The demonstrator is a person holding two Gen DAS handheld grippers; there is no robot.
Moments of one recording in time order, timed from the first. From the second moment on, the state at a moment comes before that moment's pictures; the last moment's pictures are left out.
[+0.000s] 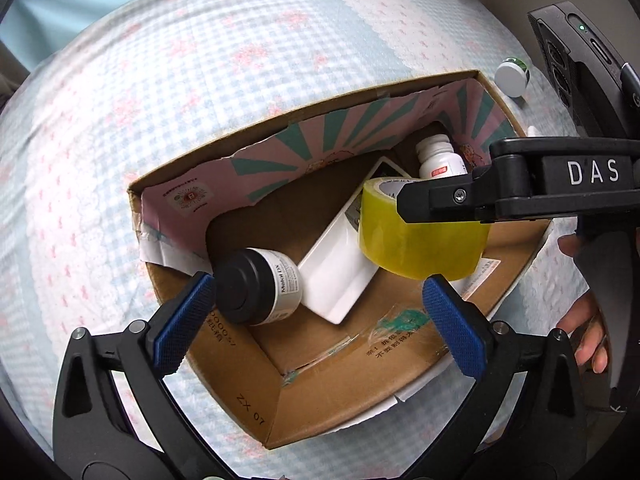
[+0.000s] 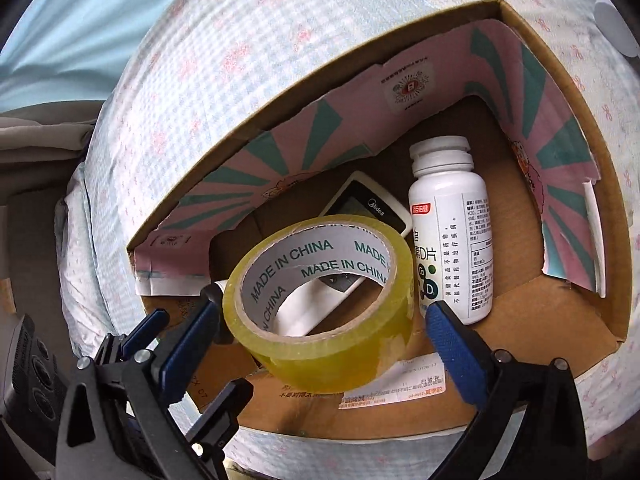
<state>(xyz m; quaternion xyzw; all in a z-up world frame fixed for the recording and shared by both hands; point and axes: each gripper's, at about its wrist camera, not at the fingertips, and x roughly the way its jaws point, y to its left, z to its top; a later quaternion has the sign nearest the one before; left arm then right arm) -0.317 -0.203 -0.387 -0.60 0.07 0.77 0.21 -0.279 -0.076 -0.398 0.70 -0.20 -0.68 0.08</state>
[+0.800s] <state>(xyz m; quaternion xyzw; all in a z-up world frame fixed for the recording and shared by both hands) -0.288 -0.217 -0.286 -0.57 0.04 0.80 0.18 -0.244 -0.062 -0.307 0.65 -0.13 -0.74 0.10</state>
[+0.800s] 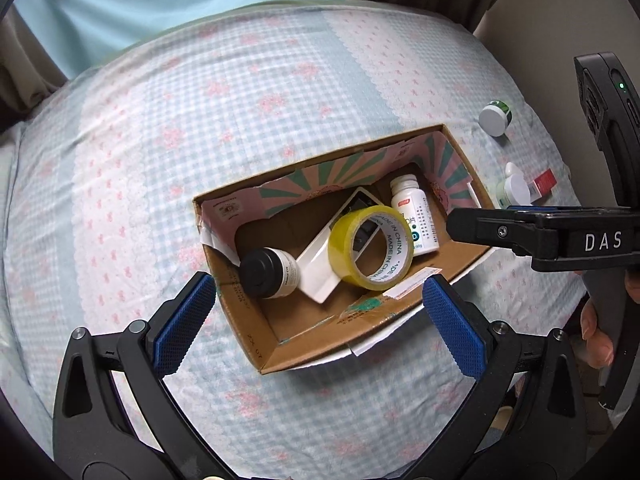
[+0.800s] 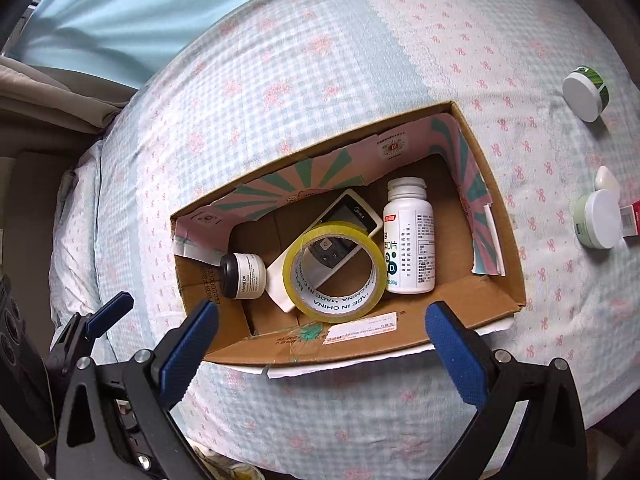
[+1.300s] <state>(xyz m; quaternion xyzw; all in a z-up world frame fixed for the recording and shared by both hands) -0.236 -0.150 -0.208 -0.53 0.01 0.83 0.14 -0.171 0.043 -0.218 0.57 -0.03 -0.82 0.05</state>
